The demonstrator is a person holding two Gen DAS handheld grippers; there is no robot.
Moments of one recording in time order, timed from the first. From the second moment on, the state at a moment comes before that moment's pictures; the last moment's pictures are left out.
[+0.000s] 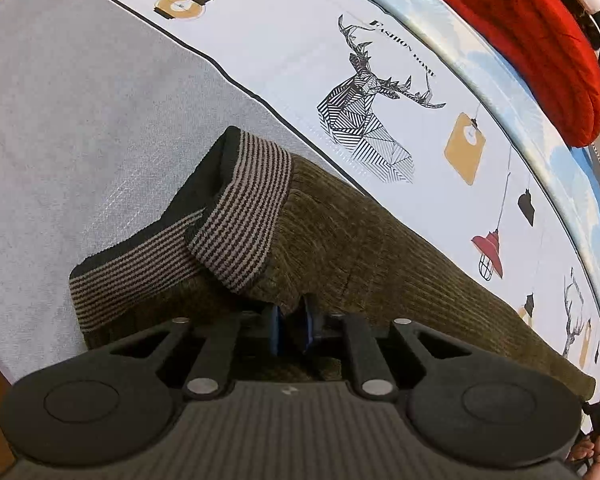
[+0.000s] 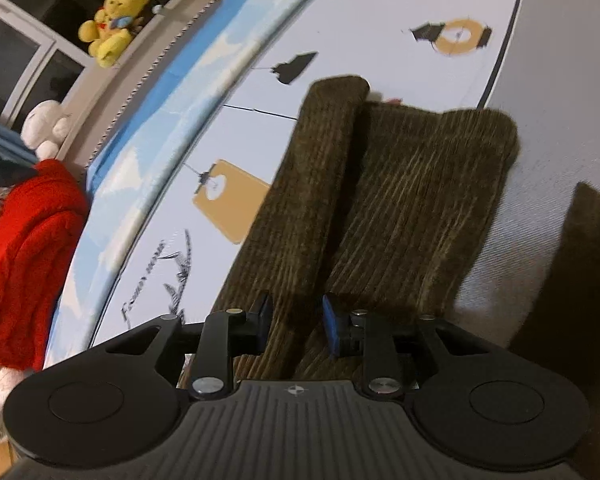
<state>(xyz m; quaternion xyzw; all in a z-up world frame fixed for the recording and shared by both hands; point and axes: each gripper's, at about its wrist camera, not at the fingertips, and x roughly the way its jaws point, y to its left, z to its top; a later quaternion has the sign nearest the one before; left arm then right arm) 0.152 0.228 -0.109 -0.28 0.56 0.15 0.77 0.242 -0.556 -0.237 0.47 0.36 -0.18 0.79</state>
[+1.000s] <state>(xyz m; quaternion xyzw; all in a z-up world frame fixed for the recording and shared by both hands) 0.047 0.283 -0.086 -0.21 0.56 0.15 0.79 -0.019 -0.589 -0.190 0.46 0.48 -0.16 0.73</state>
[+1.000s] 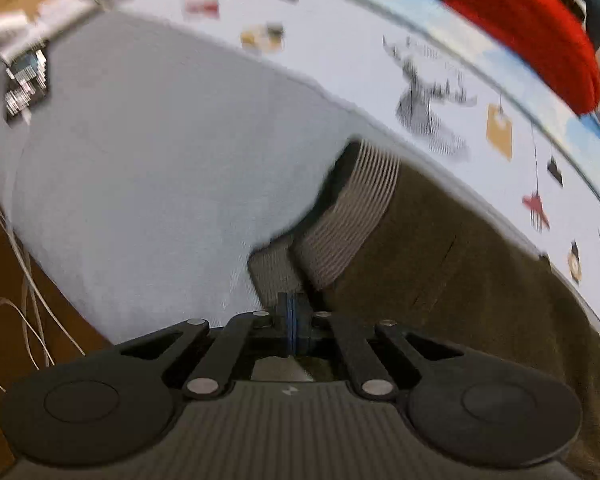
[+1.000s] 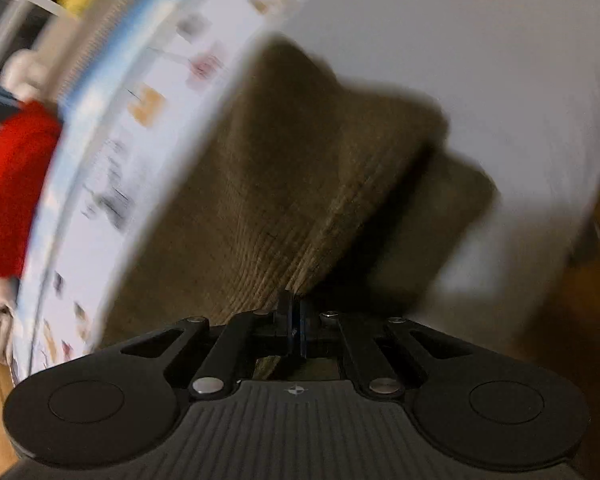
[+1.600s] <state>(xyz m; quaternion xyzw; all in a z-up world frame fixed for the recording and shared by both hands) 0.074 0.288 -0.119 -0.32 0.56 0.13 0.75 -0.031 -0.654 -0.219 0.51 0.41 -0.27 0.70</state>
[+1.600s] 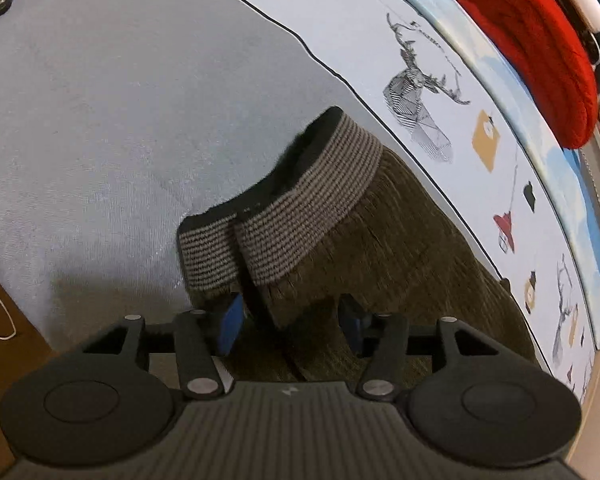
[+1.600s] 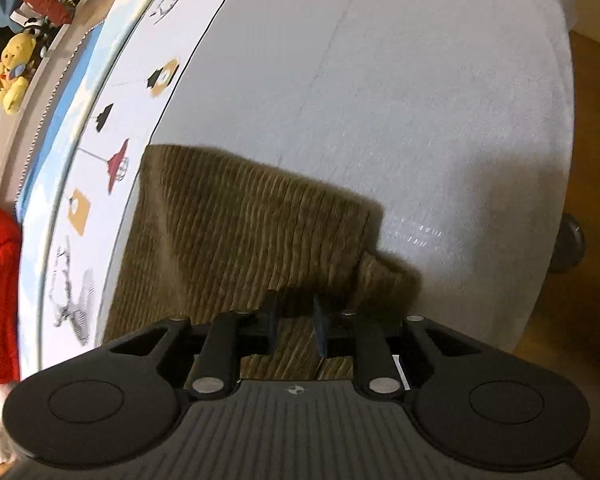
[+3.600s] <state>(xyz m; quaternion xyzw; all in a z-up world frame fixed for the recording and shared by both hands) 0.079 0.258 -0.113 -0.09 0.59 0.13 0.79 -0.019 -0.598 -0.183 0.23 0.50 -0.25 0.79</state>
